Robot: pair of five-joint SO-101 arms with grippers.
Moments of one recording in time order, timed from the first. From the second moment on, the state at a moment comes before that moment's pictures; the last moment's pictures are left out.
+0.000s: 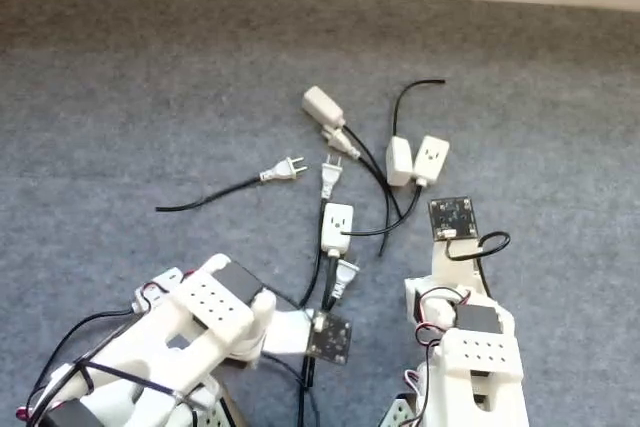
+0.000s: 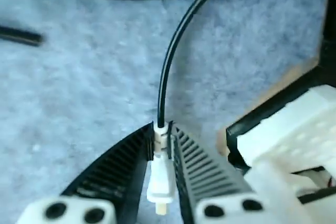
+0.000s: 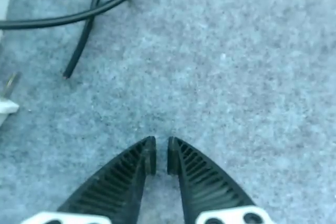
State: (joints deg) left arm 31.7 -36.9 68.4 75.5 -60.2; right arm -1.2 -60.8 89.4 43.2 12.7
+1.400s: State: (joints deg) left arm 50.9 8.1 16.7 62.2 -38.5; right arm 24.5 -71.9 49.6 80.3 23.2
